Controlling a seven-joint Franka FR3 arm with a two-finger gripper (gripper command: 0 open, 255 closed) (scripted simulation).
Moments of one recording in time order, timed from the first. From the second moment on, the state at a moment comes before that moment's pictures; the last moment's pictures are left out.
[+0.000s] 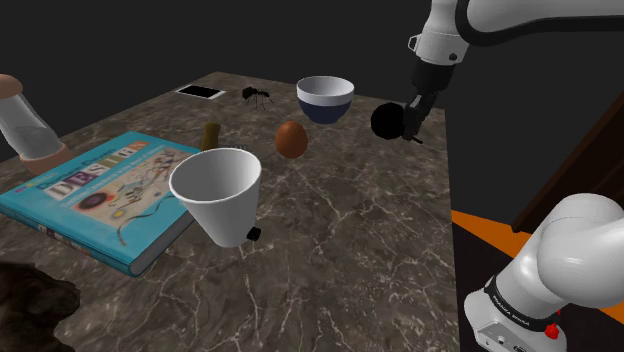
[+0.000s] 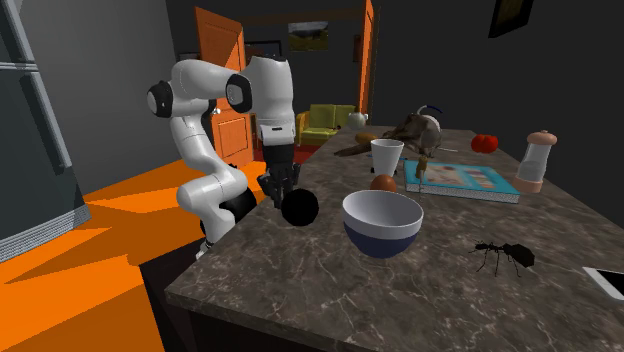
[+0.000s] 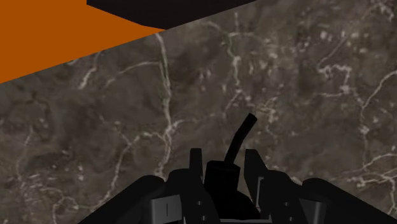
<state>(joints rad) 0.06 -0.63 -0.02 -2.32 0.01 1.72 -0.12</state>
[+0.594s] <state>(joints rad) 0.06 -0.62 -0.02 -2.25 0.01 1.66 -0.12</state>
